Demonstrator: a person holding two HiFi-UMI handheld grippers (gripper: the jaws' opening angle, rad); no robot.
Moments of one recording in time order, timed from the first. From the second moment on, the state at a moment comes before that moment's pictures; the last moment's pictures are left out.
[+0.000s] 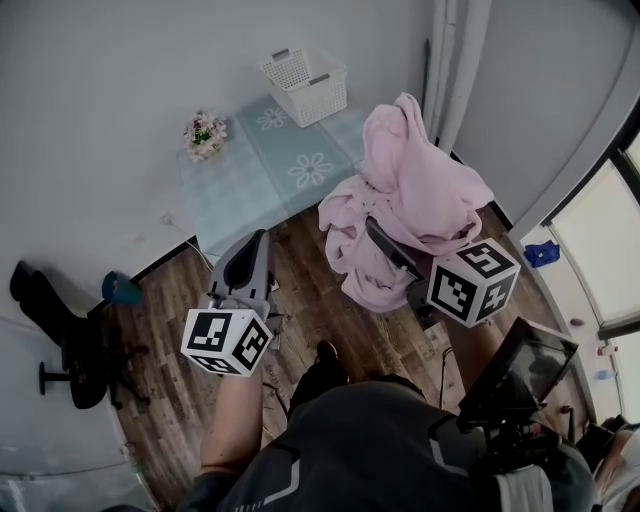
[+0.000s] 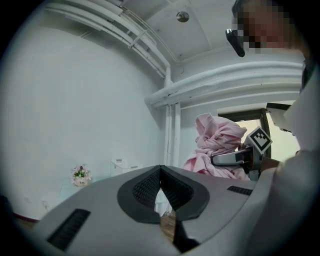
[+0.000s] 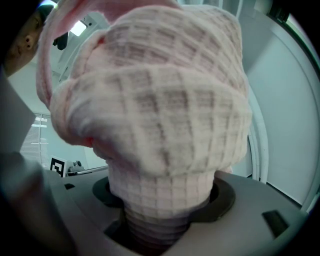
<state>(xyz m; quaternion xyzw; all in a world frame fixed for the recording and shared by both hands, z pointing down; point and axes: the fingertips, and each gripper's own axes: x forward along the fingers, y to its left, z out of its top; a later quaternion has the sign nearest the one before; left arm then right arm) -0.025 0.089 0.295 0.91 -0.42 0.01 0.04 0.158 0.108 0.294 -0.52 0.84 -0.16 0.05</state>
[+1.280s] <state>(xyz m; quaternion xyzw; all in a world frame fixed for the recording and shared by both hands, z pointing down) -0.099 -0.118 0.294 0.94 -0.35 0.00 0.03 0.084 -0.083 0.281 -0.58 0.80 -0.14 0.04</state>
